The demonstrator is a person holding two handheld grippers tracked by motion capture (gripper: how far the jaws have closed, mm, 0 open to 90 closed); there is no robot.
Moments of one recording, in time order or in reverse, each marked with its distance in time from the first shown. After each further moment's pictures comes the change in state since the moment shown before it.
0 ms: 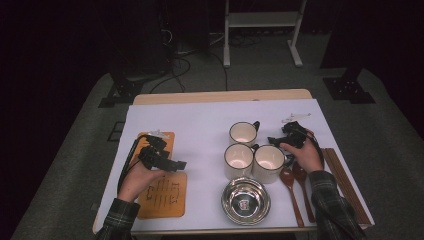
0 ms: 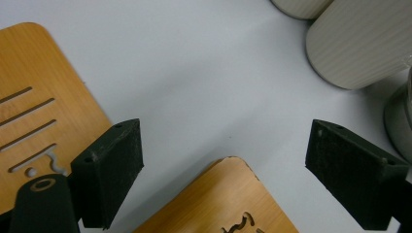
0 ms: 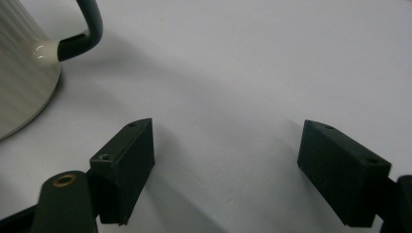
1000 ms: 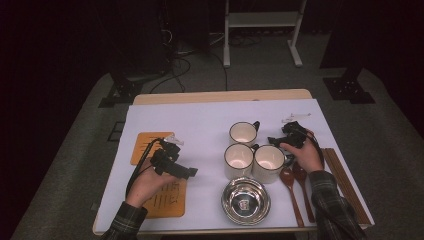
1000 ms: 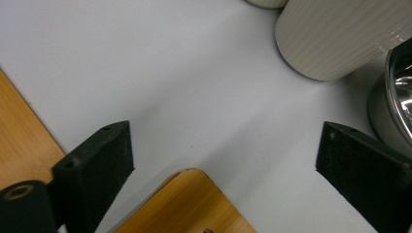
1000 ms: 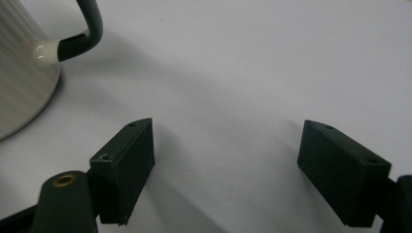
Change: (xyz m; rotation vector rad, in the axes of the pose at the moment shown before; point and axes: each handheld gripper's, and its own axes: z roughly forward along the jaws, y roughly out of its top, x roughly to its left) left arm -0.035 0.004 0.017 0.037 0.019 0.095; right arm 0.000 0.000 0.000 0.000 0.000 0.000
